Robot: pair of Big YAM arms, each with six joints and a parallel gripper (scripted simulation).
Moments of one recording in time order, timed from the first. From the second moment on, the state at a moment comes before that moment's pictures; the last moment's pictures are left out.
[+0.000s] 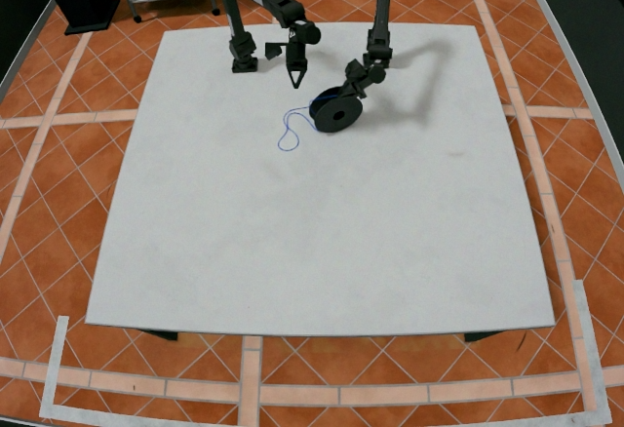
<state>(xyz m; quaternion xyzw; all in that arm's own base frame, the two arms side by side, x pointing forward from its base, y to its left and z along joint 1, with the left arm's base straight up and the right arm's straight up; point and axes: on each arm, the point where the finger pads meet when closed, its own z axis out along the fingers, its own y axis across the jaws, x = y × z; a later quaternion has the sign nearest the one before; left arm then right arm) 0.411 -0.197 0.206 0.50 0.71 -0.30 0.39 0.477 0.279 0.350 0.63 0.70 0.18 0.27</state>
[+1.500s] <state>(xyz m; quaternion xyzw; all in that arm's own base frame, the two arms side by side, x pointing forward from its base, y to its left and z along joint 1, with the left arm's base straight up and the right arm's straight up) 0.402 -0.195 0.272 0.49 0.72 -0.31 0.37 0.534 0.173 0.379 0.43 0.79 0.23 0.38</state>
